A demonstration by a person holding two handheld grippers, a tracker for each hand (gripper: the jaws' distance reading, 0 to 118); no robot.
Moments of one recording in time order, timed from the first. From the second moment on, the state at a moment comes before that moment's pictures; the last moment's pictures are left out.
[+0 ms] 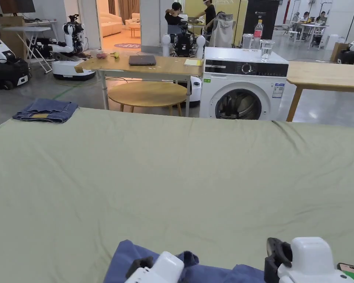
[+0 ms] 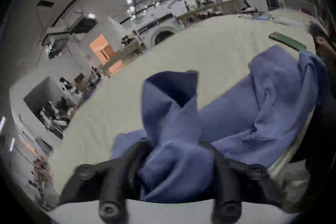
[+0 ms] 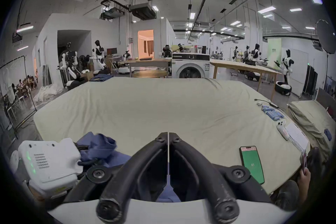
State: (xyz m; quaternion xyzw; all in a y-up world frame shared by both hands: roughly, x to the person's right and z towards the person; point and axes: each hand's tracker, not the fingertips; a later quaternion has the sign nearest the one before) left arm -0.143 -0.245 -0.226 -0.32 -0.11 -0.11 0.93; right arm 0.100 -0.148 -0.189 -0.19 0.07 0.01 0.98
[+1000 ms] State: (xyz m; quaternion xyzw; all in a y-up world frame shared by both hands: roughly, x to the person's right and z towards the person) left arm -0.254 -0.192 -0.194 -0.28 -0.05 0.19 0.94; right arm 0.109 -0.184 -0.191 -0.24 0.14 -0.01 0.96
